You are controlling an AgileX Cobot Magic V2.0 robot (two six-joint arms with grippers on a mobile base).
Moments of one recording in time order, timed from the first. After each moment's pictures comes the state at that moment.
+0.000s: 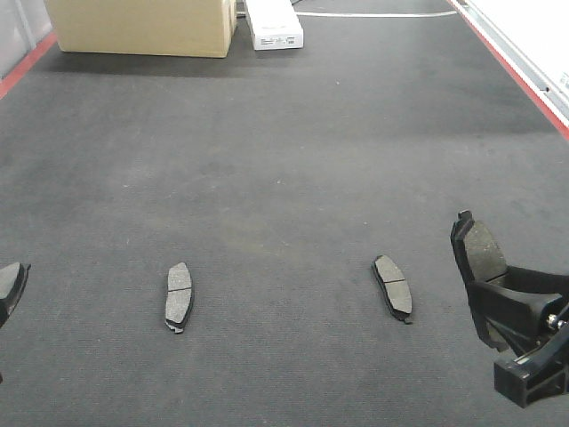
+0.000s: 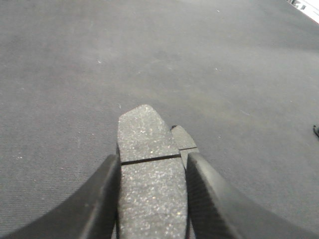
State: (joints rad) left arm -0.28 0.51 -0.35 0.26 0.34 -0.53; right arm 0.48 0.66 -0.61 -0.07 0.50 0.11
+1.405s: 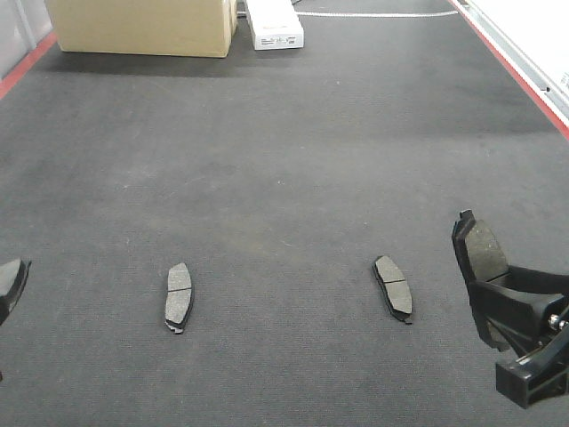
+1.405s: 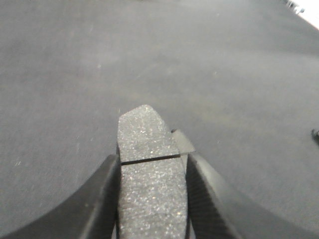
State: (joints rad) left arm -0.28 0.51 -0.35 0.26 0.31 -0.53; right arm 0.48 0.66 -0.61 -0.07 0.50 0.11
